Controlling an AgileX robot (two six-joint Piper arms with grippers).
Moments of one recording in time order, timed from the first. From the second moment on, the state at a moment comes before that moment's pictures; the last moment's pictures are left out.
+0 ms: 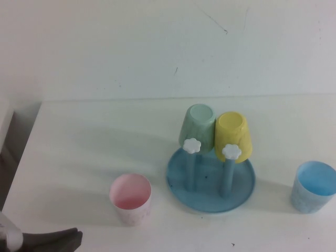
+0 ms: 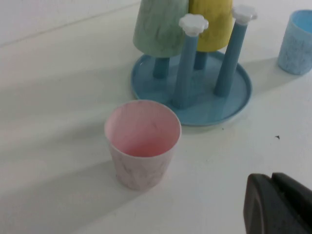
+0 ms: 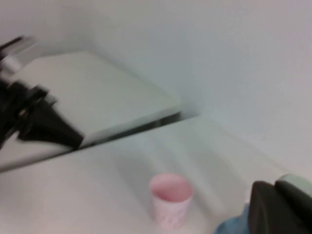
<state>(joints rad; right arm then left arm) -0.13 0.57 -0.71 1.28 1.11 -1.32 -0.68 0.49 -0.37 -0.07 0.42 -0.08</state>
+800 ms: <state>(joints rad) -0.10 0.31 -0.66 0.68 0.59 -1.14 -0.68 0.49 -0.35 -0.07 0.63 -0.08</state>
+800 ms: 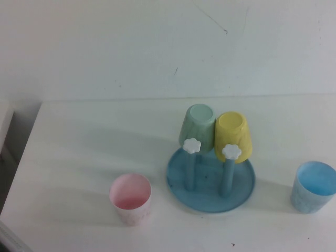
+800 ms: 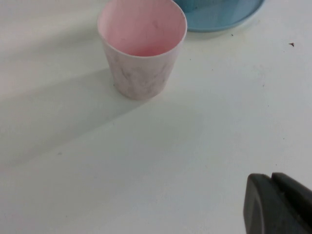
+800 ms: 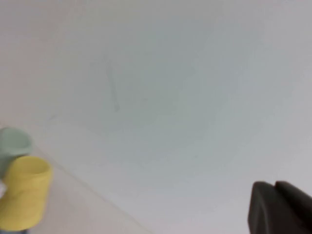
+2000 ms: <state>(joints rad) -0.10 0.01 0.03 -0.12 0.42 -0.19 -0.68 0.49 -0.35 -0.07 0.64 -0.08</state>
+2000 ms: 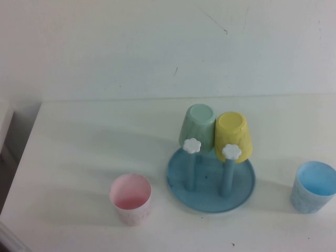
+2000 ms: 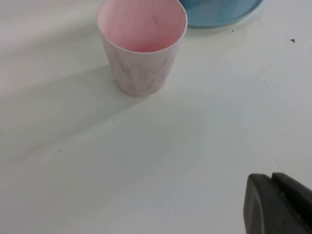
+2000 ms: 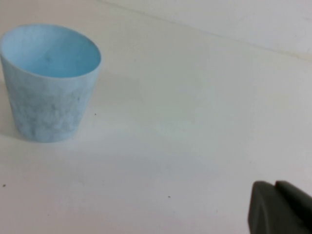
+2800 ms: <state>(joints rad) -0.10 0.01 0.03 -0.12 0.42 -0.19 -0.55 0.34 -0.23 -0.02 0.46 -0.06</state>
